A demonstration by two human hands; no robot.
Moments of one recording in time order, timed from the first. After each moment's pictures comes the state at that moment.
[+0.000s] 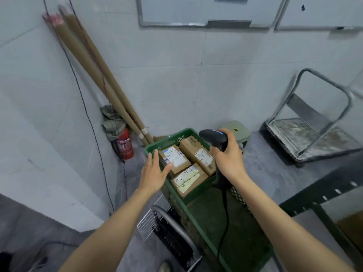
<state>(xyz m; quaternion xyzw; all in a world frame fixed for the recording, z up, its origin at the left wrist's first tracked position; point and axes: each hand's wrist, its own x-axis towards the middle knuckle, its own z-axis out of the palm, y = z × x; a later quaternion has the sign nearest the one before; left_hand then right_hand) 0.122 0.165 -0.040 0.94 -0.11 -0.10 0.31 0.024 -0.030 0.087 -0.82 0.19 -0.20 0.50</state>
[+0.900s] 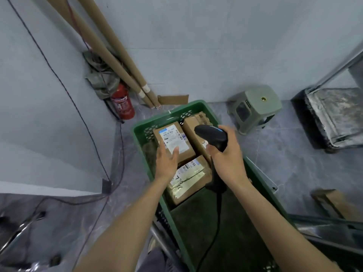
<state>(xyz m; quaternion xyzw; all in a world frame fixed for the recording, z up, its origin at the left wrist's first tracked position) 0.227 0.047 -0.182 0.85 0.12 -0.17 0.49 0.170 -0.092 -0.044 -0.81 0.20 -0.06 0.55</state>
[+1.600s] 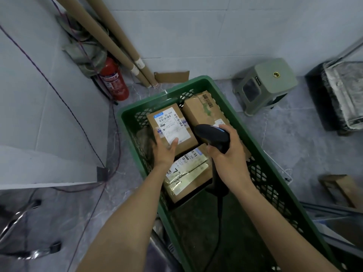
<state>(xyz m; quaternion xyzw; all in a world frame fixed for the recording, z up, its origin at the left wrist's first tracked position) 0.259 0.039 -0.269 0.82 0.19 -0.20 0.50 0.181 -0.101 -0.123 -0.78 0.23 -0.01 0.58</state>
